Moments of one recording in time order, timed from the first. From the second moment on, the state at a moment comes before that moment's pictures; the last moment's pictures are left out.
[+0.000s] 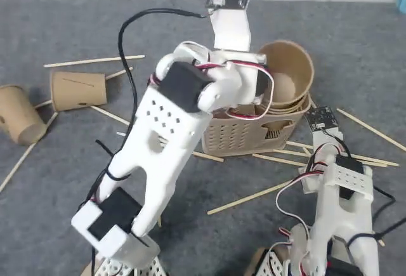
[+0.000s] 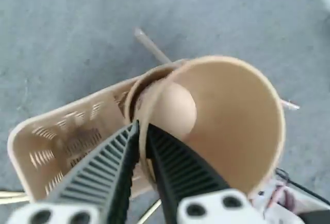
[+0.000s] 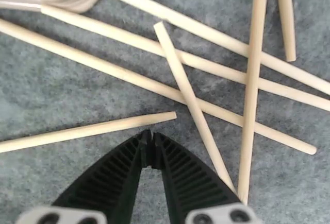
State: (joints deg) left arm 33.0 3.5 -31.1 90.8 31.3; right arm 16.1 -31.8 66.3 51.3 30.2
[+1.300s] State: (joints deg) left arm 35.2 -42.2 38.9 36.6 13.9; right arm 16.1 -31.8 66.3 51.3 30.2
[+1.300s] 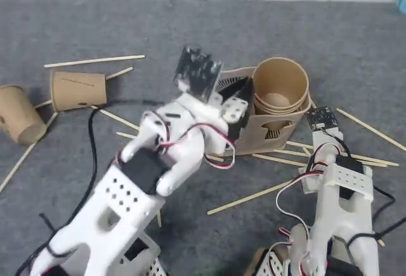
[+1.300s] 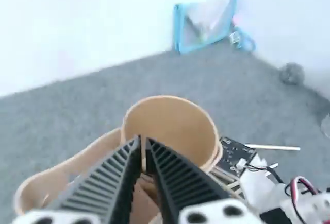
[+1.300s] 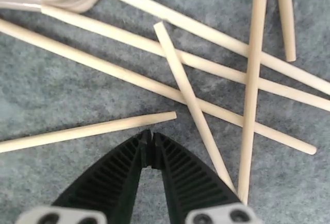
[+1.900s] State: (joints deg) left arm 38.6 -42.9 64.4 -4.0 14.1; right arm 16.1 -31.8 66.3 51.3 30.2
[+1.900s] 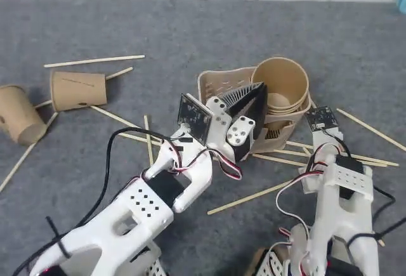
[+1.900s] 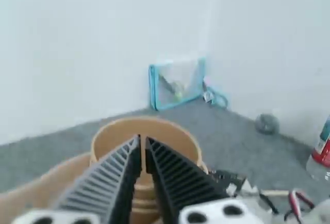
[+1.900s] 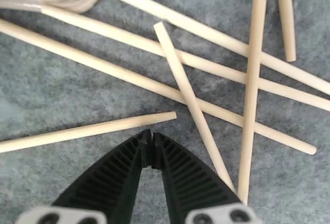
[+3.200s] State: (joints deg) left arm 33.4 -64.1 52.3 26.7 13.8; right arm 16.1 -31.8 66.3 51.3 30.2
